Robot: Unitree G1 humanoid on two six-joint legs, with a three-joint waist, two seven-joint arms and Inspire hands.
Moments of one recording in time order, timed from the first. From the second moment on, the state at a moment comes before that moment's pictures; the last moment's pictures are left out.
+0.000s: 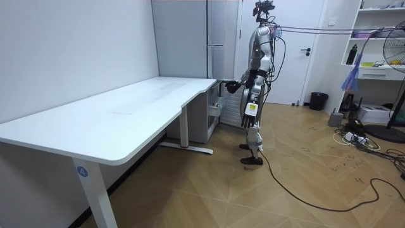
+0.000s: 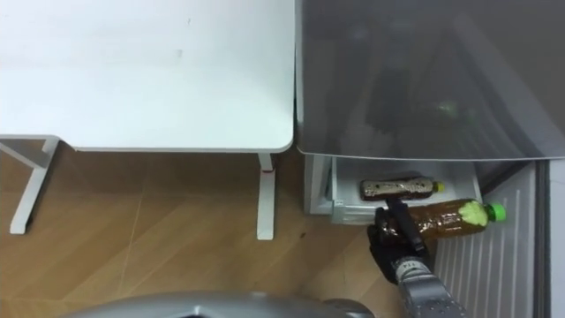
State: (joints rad) left arm 0.32 0.20 0.01 1.00 -0.14 0.11 0.11; right arm 0.19 -0.26 0.06 0.77 1.58 0.06 0.00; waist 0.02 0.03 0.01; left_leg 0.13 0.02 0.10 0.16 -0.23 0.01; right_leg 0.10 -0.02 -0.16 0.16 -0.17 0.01
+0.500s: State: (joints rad) left arm 0.32 0.19 0.01 1.00 -0.12 0.13 0.11; right arm 0.18 -0.22 0.05 0.81 1.62 0.07 -0.01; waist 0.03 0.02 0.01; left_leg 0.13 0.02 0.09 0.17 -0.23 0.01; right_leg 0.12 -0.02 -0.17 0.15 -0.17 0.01
